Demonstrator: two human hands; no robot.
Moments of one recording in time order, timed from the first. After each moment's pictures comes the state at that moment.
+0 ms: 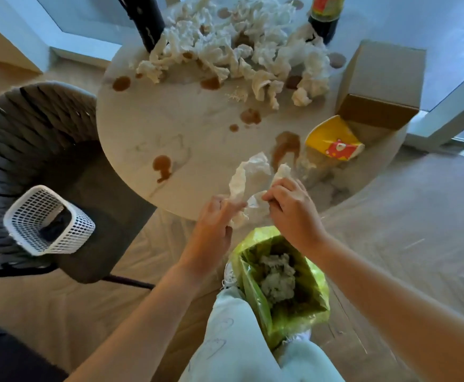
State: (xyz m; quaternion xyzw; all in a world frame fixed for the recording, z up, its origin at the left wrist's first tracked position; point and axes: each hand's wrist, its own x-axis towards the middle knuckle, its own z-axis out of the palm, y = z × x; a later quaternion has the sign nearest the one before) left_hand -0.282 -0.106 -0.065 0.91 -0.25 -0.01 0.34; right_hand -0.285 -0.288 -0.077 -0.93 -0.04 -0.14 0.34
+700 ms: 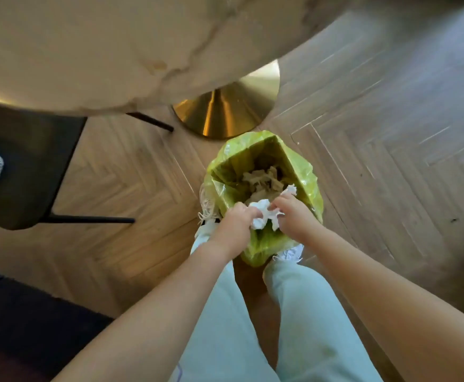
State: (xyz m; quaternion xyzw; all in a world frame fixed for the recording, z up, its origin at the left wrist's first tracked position) left_hand -0.416 -0.189 -0.316 0.88 -0.17 -0.39 0.20; right_hand -0.452 -0.344 -0.351 -0.87 0.12 0.27 0.39
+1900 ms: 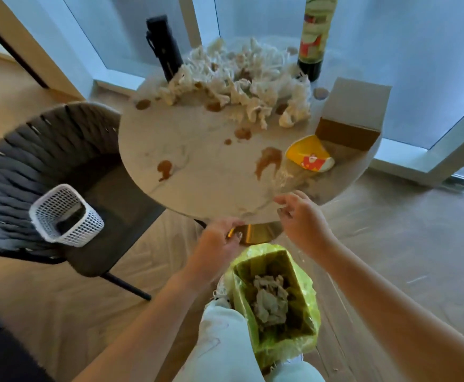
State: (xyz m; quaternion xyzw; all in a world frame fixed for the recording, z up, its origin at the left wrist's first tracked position) left_hand -0.354 -0.155 -0.052 0.86 -0.10 -0.13 0.48; right_hand -0.348 -0.345 -0.040 -0.91 0.02 -0.02 0.41
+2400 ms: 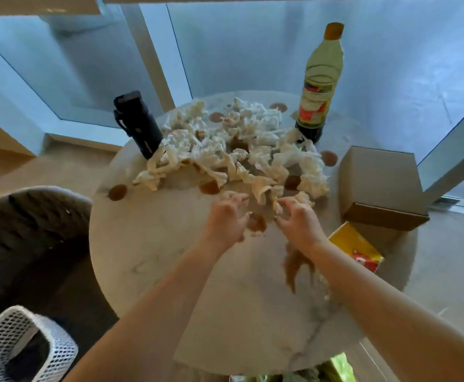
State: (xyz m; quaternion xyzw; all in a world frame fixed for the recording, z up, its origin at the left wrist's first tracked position) left_hand -0.035 -0.176 -0.039 0.93 -0.23 -0.03 0.28; right_hand -0.098 -0.332 -0.046 -0.91 0.13 -0.07 0.38
